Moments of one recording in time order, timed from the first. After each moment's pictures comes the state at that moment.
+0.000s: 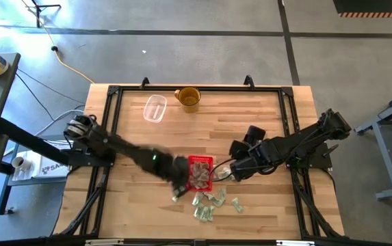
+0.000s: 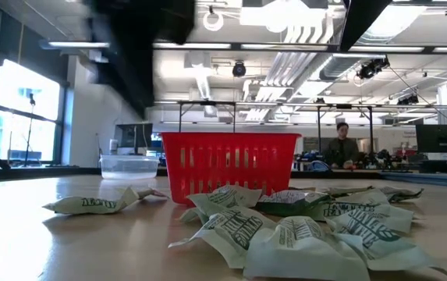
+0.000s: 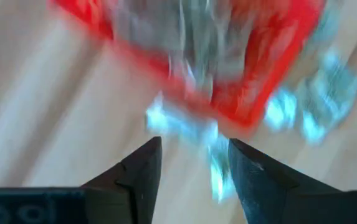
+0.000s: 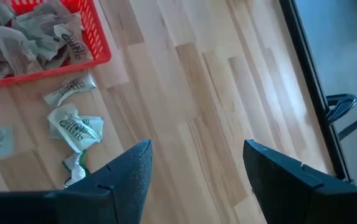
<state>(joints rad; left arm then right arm) -0.38 1.72 1.26 -0.73 -0.12 -0.89 0.41 1.59 1.49 -1.40 0.58 0.72</state>
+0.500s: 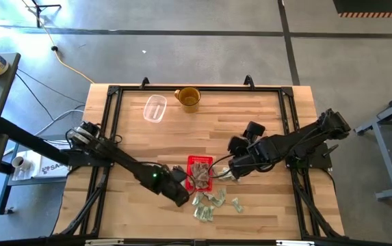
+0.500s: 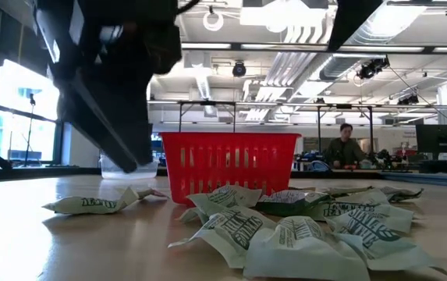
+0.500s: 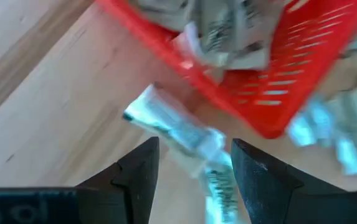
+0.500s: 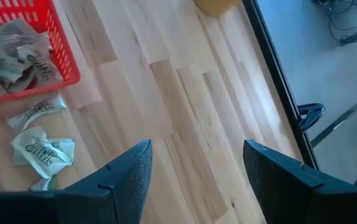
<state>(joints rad) -0.49 1.83 1.16 -0.52 -0.30 -1.11 0.38 1.59 1.49 -1.40 0.67 0.71</state>
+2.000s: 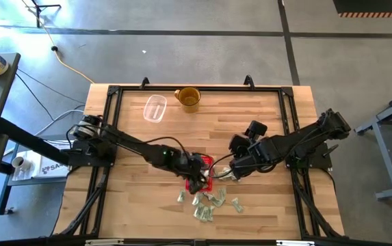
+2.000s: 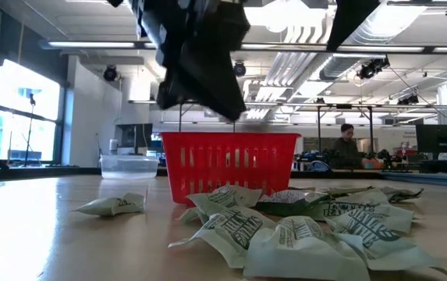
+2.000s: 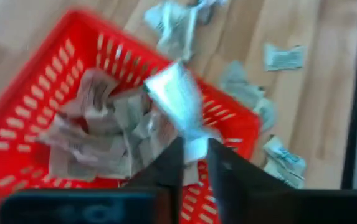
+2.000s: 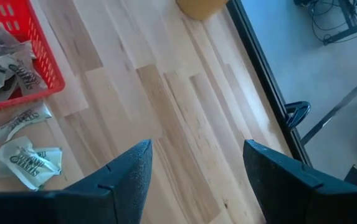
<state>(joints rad) -0.27 1.82 1.25 -0.32 -0.08 -0.72 0.39 1.59 1.49 -1.43 0.72 0.76</state>
